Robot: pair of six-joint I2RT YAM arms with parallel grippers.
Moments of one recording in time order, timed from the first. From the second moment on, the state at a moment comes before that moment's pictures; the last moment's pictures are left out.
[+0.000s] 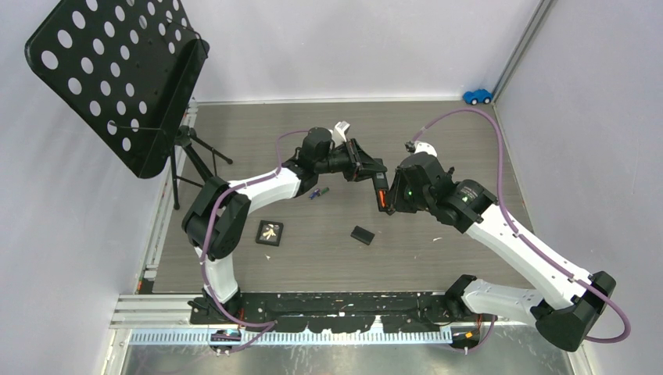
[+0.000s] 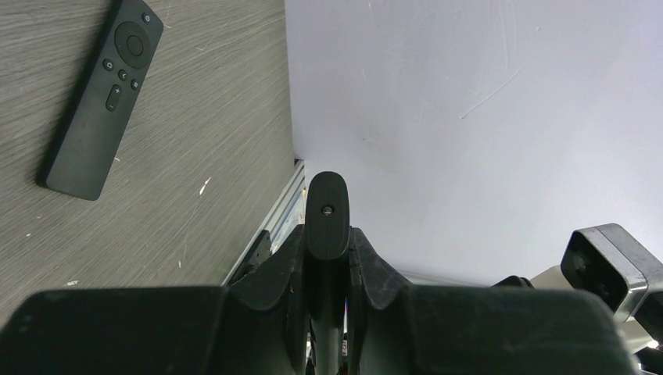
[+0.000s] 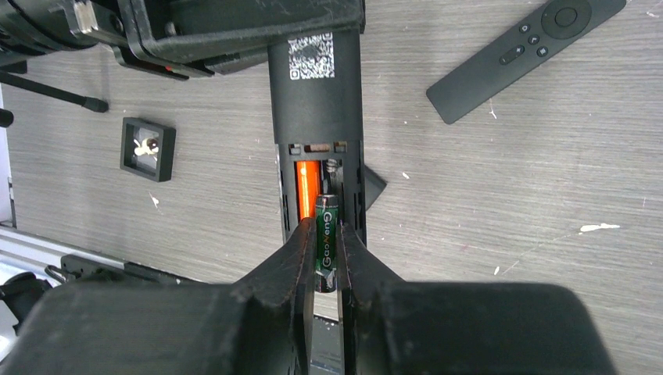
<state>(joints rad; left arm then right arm) -0.65 1.84 1.21 0.38 0.63 -1.33 0.72 1.07 1.11 -0.82 0.20 0.70</state>
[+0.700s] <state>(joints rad) -0.65 1.84 1.21 0.39 0.64 -1.34 0.72 1.09 1.13 -0.82 0.17 0.70</state>
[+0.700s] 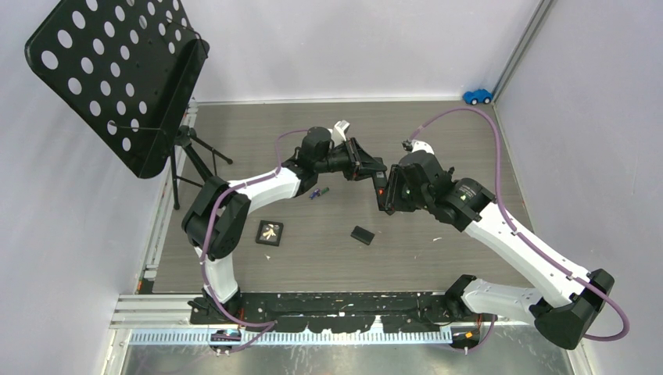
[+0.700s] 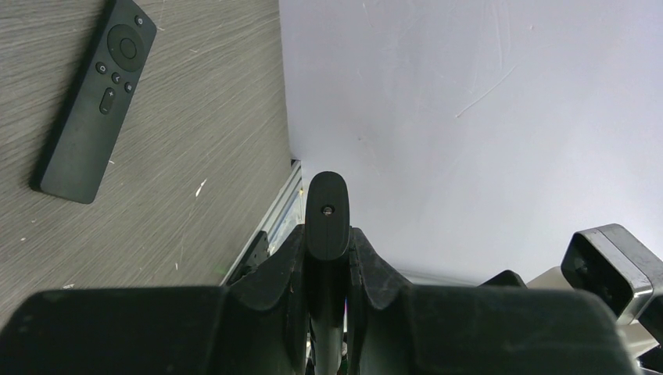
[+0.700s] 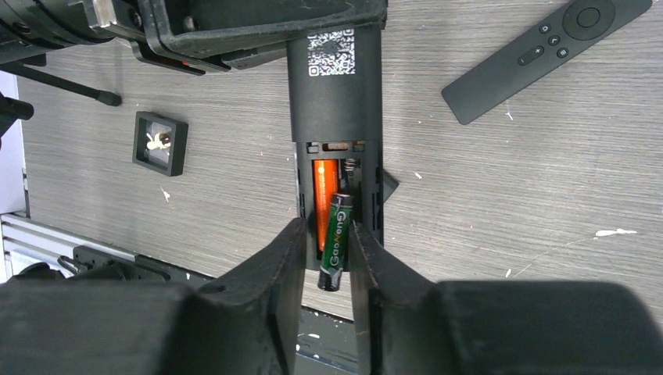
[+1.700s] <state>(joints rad) -0.65 1.84 1.12 0.55 0.58 -1.53 0.72 0.80 1.01 -0.73 0.32 0.88</state>
